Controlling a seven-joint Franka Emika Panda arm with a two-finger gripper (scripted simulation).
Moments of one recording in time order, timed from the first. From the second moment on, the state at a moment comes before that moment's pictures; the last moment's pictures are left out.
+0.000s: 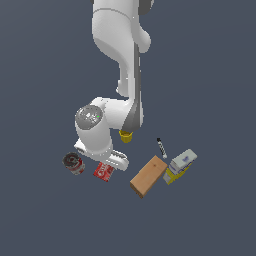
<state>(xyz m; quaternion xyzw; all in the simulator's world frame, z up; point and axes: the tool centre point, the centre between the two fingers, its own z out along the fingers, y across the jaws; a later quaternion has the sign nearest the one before) 0.076 -0.095 0.086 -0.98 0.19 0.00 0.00</state>
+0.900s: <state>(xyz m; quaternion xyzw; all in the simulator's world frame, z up) 0.078 -0.105 0.042 -0.98 0.20 0.00 0.00</state>
